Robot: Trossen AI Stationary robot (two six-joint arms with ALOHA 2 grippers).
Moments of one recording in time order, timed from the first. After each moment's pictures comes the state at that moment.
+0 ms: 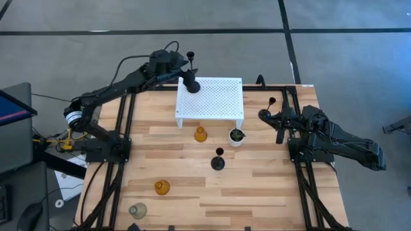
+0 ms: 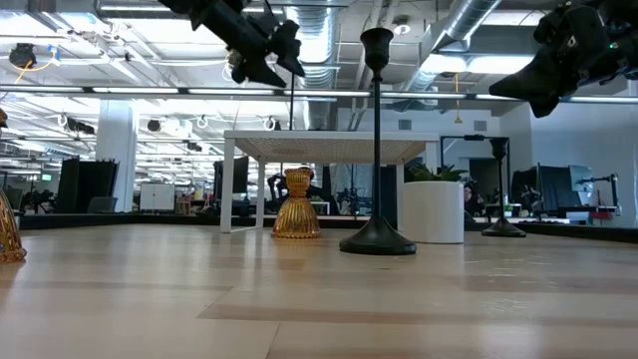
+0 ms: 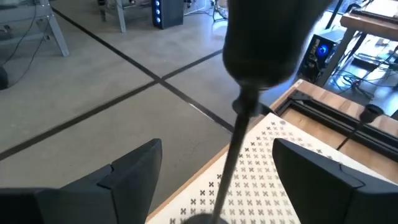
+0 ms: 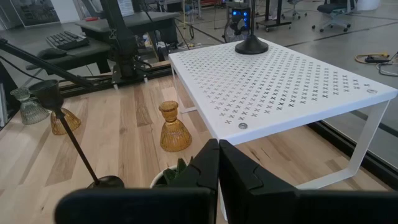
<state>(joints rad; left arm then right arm) 0.60 1.28 1.29 -0.17 -0.10 -0.06 -0.39 0.23 0.32 -0.30 -0.10 0.07</state>
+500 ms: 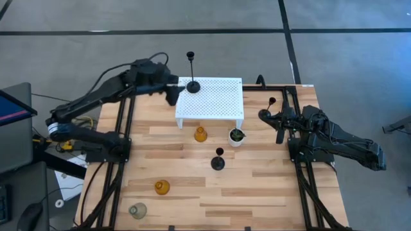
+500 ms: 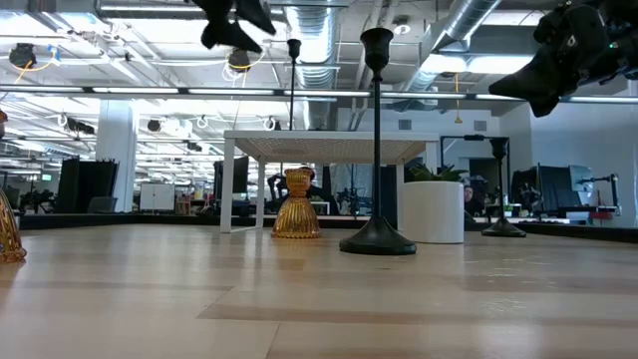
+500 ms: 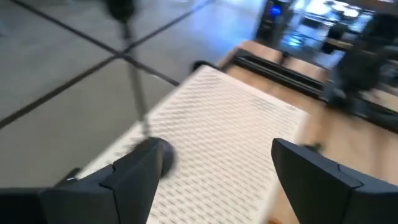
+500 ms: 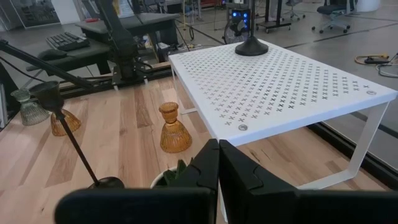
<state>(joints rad) 0.45 1.02 1.29 -0.56 -0.04 -0.07 -0.39 0.23 0.32 -0.30 -0.10 0.07</state>
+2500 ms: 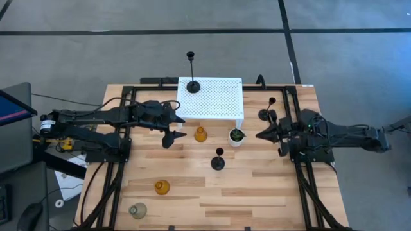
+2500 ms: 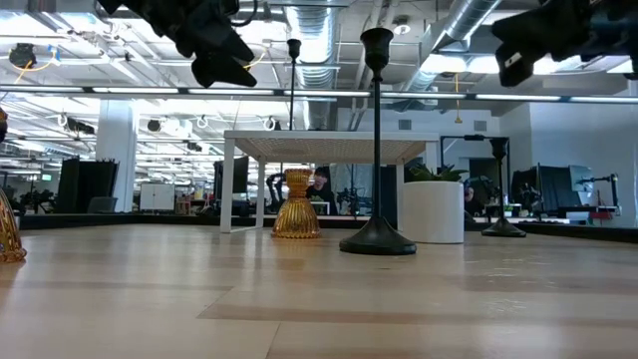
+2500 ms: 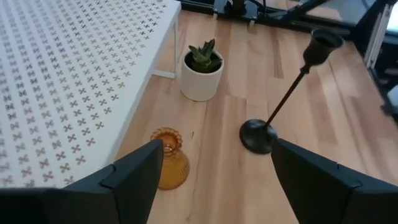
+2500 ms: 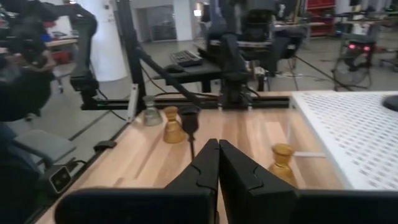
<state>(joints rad) 0.12 0.90 0.82 -0.31 0.06 -0.03 -0.11 0.42 0.32 0.04 -0.28 0.05</state>
